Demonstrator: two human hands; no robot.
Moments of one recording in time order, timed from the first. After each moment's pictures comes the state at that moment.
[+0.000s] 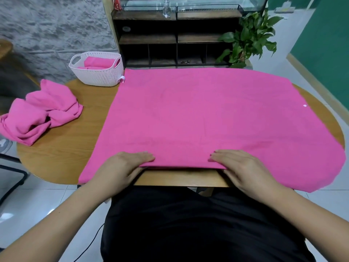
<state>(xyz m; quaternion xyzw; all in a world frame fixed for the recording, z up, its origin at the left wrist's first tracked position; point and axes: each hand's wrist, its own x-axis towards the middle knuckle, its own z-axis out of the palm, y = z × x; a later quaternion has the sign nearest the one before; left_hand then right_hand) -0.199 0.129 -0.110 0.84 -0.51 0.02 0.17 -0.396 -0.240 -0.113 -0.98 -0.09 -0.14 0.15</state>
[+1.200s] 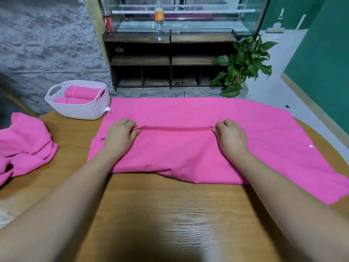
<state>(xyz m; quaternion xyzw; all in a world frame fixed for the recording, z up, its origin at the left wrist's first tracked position) 0.049 -0.018 -0.113 0.92 -0.32 0.15 0.17 -0.148 -0.371 -0.116 -0.96 0.20 -0.21 0.01</state>
